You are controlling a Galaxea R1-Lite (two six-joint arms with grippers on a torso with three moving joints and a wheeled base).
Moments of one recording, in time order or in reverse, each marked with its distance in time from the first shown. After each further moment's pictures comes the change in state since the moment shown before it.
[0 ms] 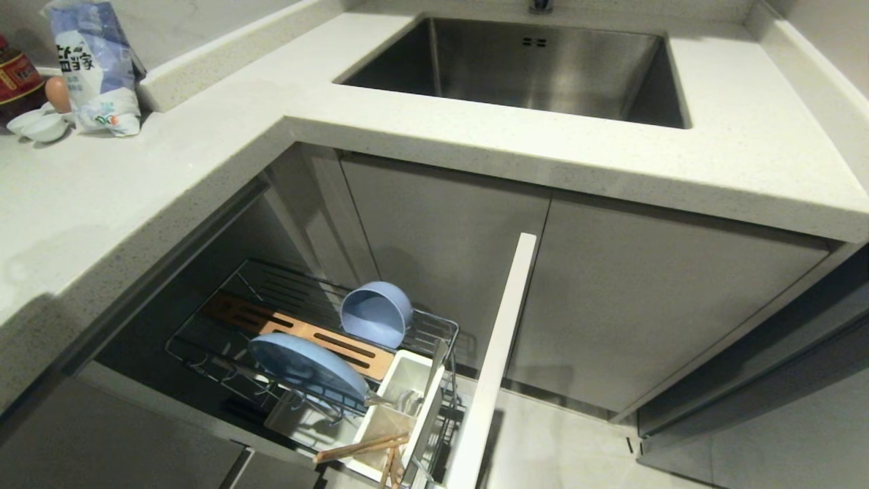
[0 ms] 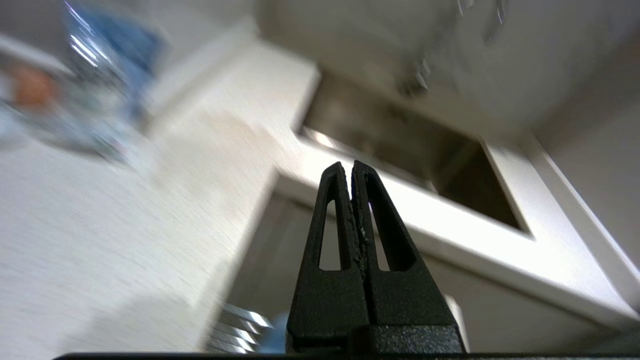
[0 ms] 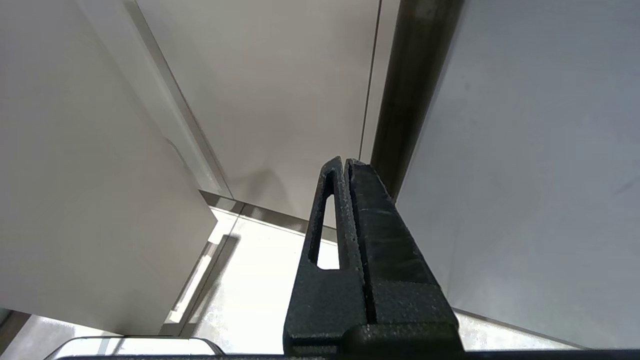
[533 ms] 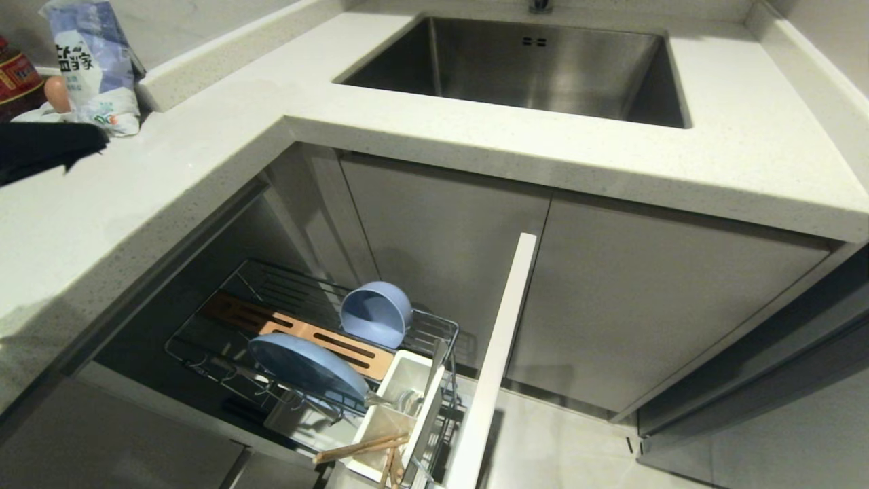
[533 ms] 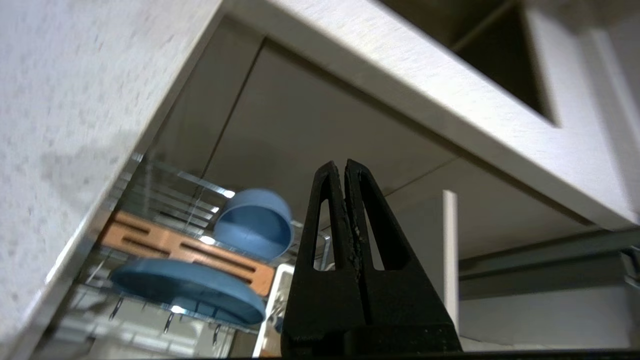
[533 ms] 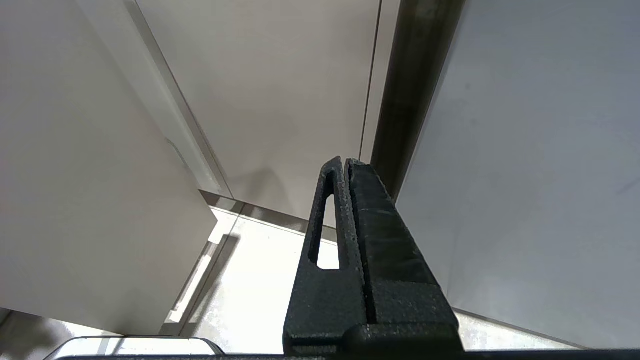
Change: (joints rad) left arm -0.485 0.163 0.083 0.117 0.427 -0.113; right arm 0.000 0.000 0.000 0.000 0.000 0.000
